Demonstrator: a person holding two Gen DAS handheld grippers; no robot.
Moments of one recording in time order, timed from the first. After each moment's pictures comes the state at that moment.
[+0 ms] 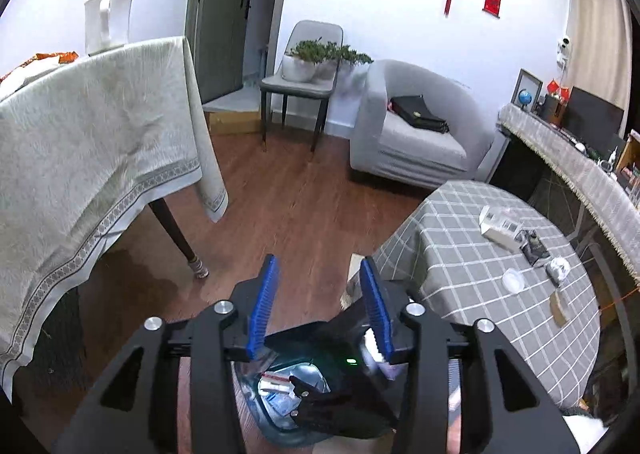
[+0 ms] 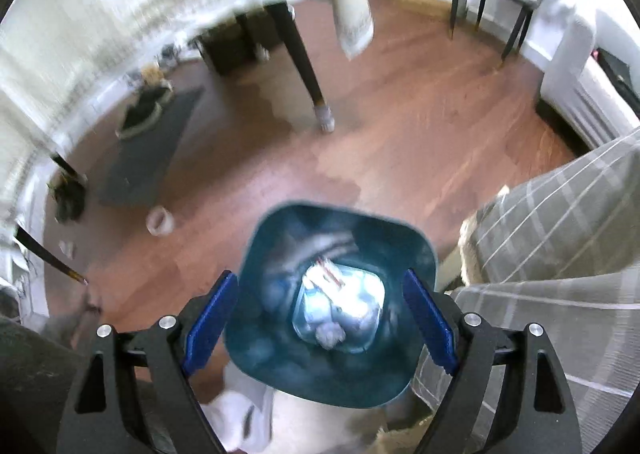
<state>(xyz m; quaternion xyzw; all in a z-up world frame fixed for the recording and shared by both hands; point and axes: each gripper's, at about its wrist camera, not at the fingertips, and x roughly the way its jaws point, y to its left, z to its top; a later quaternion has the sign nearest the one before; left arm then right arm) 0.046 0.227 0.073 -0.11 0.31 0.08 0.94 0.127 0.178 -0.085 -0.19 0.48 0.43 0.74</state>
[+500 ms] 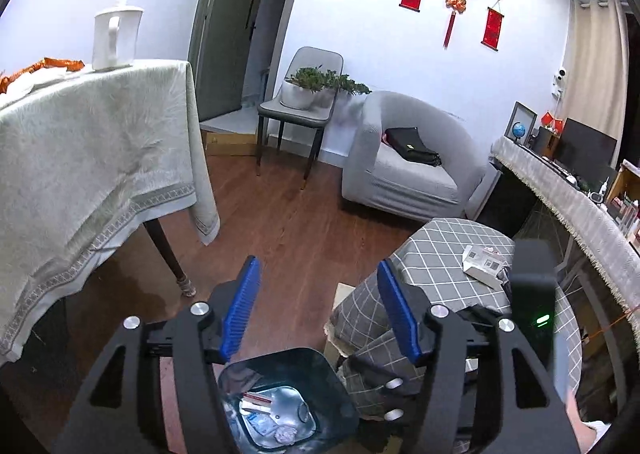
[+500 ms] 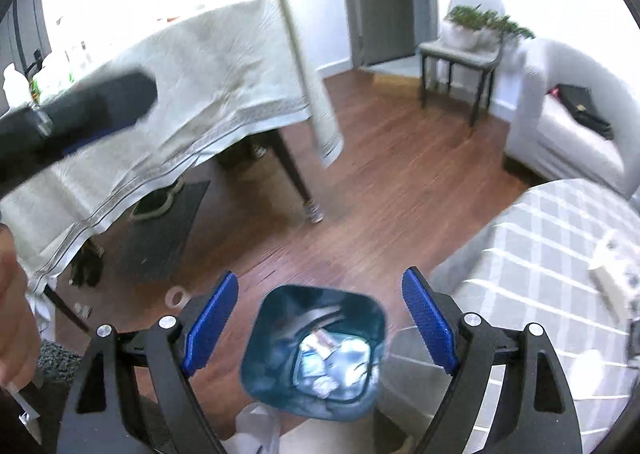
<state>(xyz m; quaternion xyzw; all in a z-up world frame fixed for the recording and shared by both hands) 0.045 0.226 0.094 -0.14 0.26 0.08 0.95 0.137 0.096 0.027 -0.12 0.37 0.42 0.82</state>
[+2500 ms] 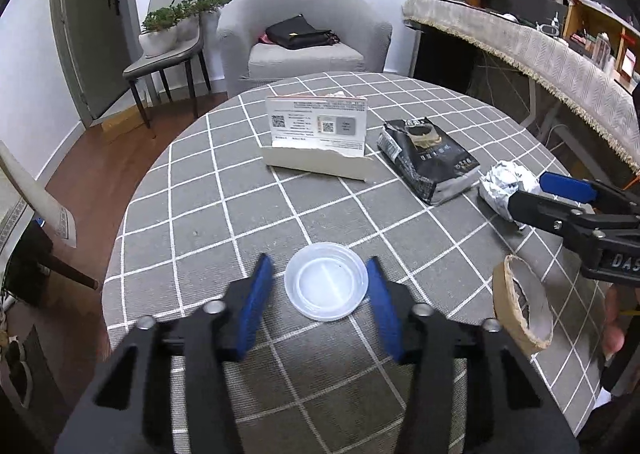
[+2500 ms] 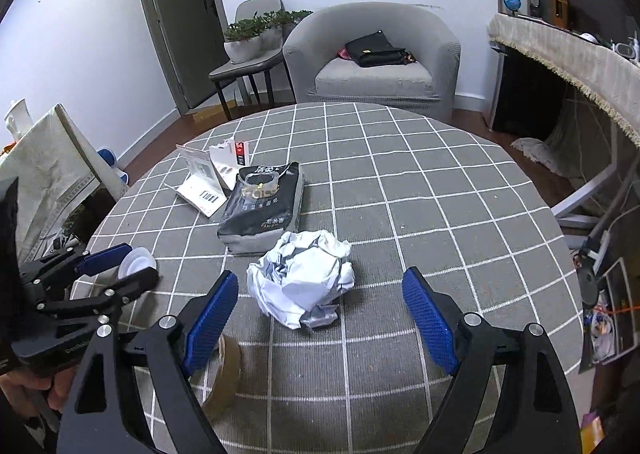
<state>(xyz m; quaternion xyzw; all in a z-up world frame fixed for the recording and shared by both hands) 0.205 -0.032 -0.031 0.01 0.41 -0.06 0.91 0.228 -0.221 -0.013 0.00 0.40 0.17 0.90</state>
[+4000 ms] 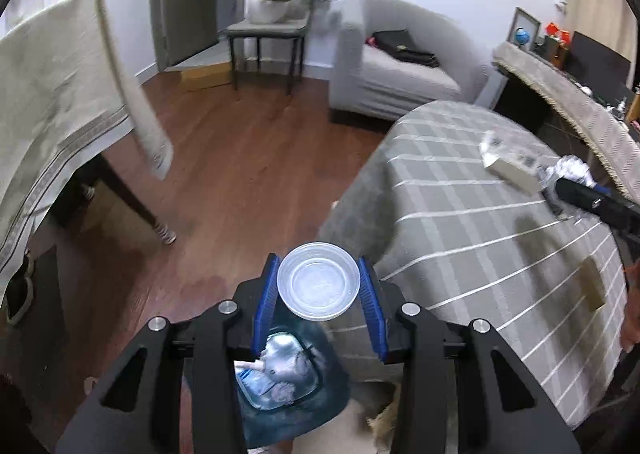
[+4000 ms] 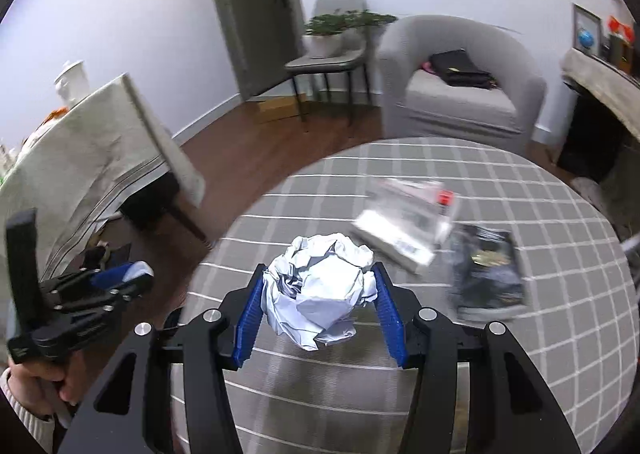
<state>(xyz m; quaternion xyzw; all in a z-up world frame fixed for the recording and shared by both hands) 0.132 0.156 -0.021 -0.09 0.41 0.06 0.90 0.208 -0.057 0.026 -0.04 0.38 0.29 0.88</state>
